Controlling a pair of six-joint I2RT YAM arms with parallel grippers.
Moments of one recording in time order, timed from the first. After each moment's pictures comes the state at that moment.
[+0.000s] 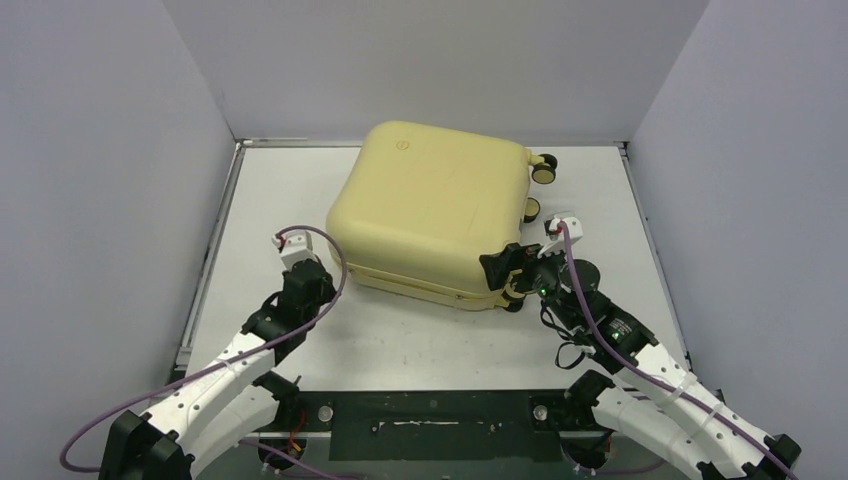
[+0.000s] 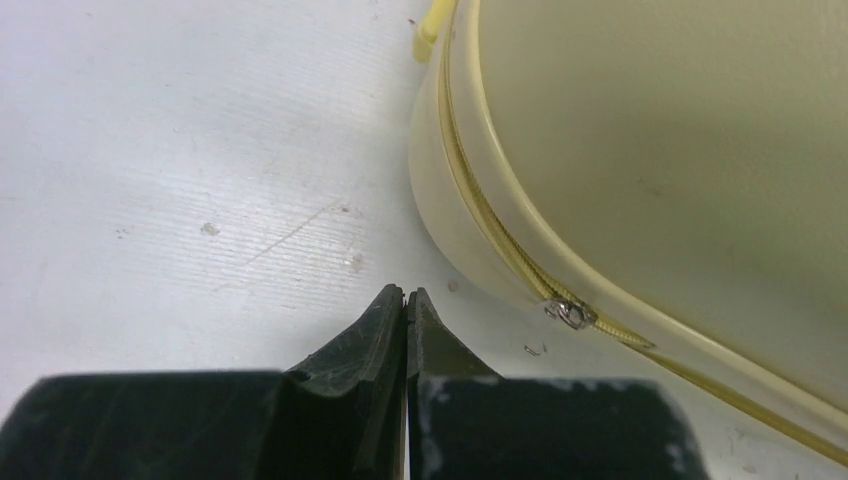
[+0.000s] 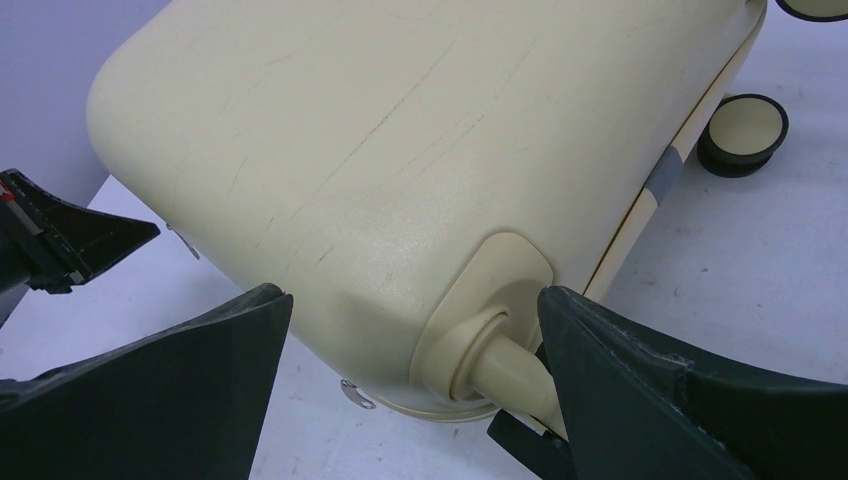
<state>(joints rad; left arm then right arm) -0.53 0.81 0.42 -0.17 -0.47 -0.62 0.70 0.67 0.65 -0.20 0.21 0.38</state>
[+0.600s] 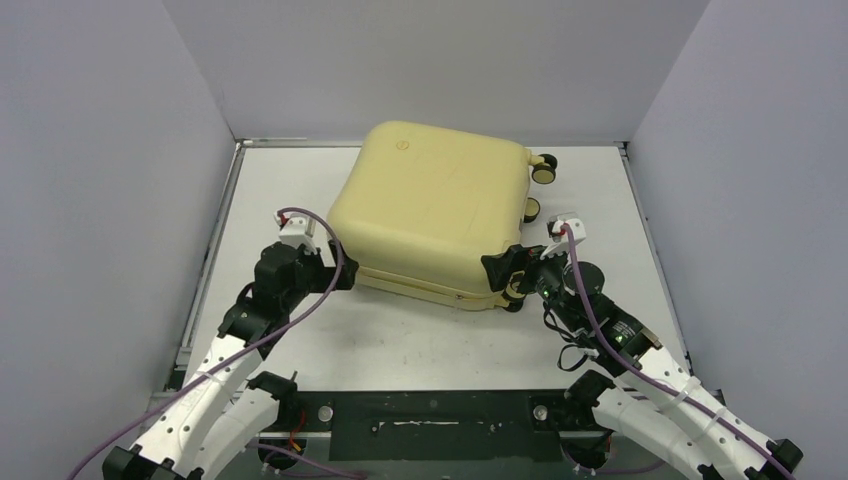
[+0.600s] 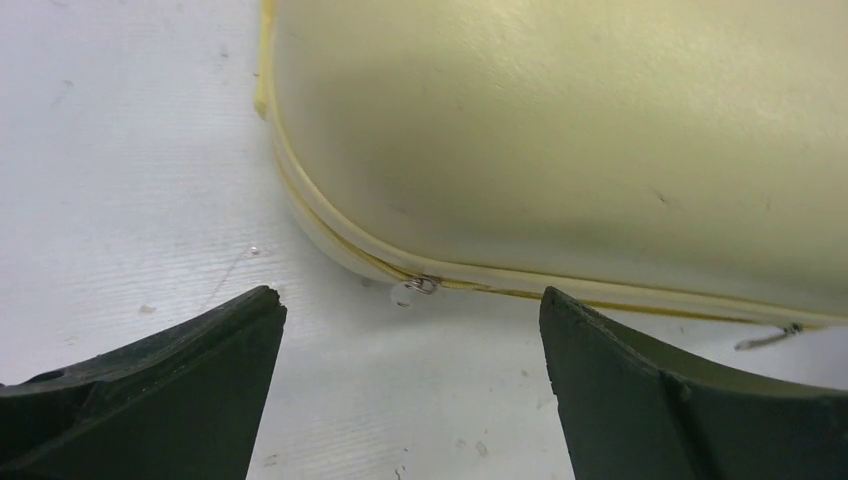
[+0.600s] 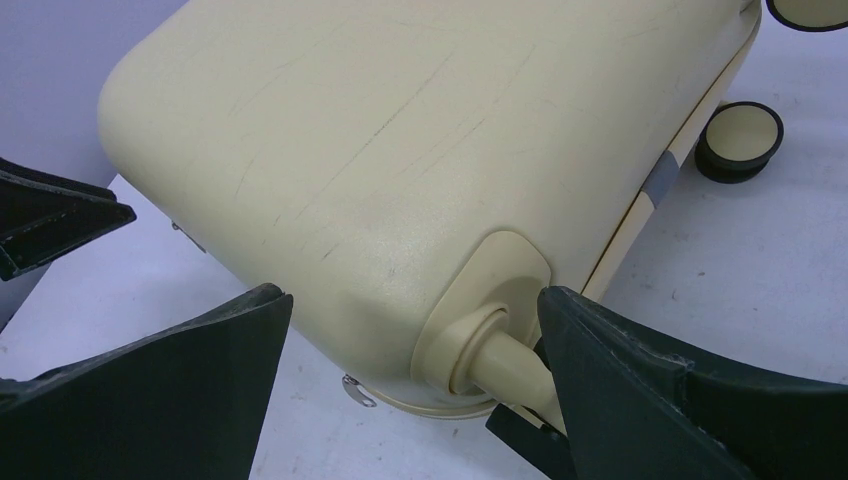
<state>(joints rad) -0.38 0.74 0.59 -0.27 -0.09 -0.39 0.70 0.64 0.65 -0.20 0.21 0.37</state>
